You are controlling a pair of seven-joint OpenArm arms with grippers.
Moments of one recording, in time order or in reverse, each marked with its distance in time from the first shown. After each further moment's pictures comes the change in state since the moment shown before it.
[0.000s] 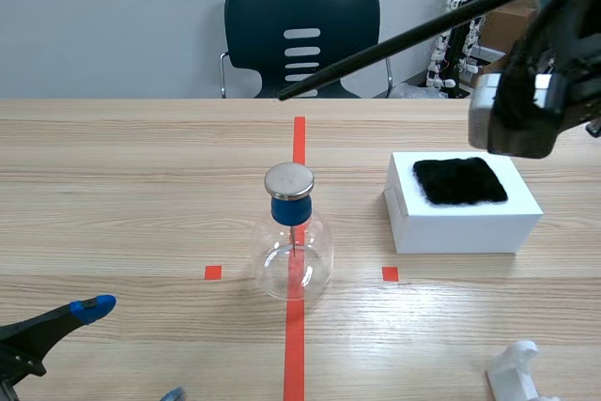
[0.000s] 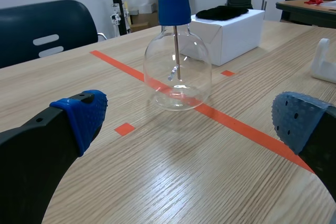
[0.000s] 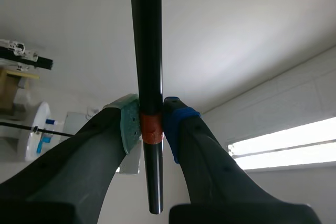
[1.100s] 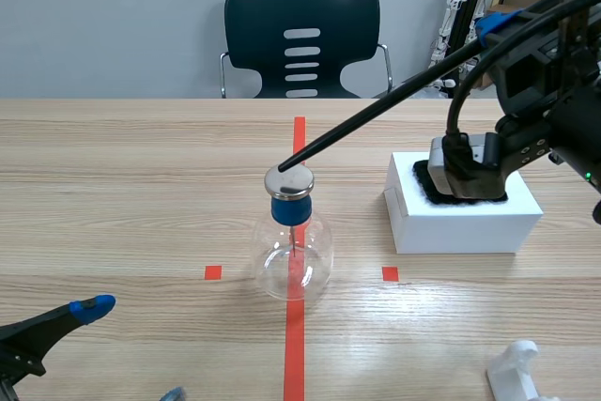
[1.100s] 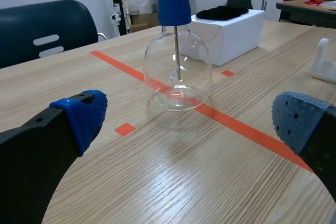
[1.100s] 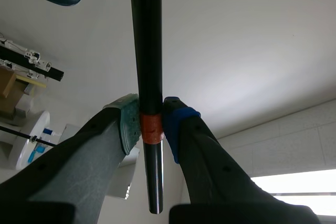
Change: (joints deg) left arm 0.0 0.0 0.0 0.0 0.0 0.0 0.0; right arm 8.3 -0.1 -10.1 -8.2 -5.7 3.3 1.7
